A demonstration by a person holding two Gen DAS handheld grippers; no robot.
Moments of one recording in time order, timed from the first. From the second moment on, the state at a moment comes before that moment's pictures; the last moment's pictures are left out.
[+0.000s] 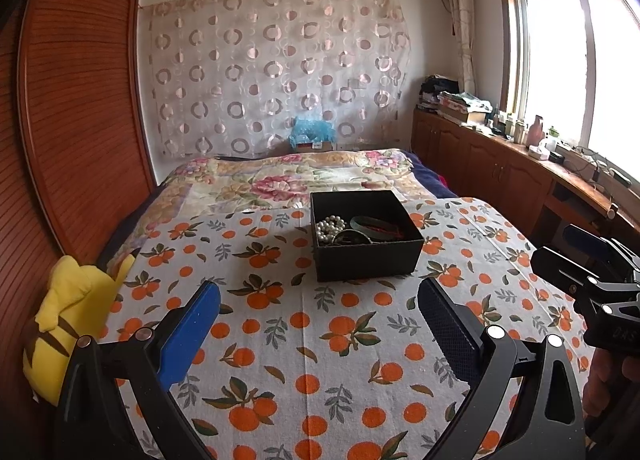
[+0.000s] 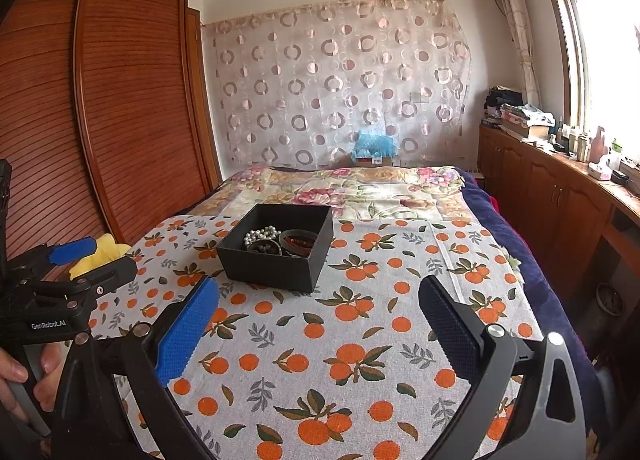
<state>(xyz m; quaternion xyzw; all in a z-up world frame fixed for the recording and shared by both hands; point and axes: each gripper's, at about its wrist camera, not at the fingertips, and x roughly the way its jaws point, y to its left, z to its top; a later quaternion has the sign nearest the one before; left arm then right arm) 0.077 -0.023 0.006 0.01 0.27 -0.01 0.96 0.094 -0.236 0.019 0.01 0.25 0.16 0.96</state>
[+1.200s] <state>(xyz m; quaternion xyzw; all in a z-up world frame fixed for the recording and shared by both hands) 0.075 -0.023 0.004 0.01 0.27 -0.01 0.96 0.093 -0.236 0.016 0.01 0.25 0.16 0.96</state>
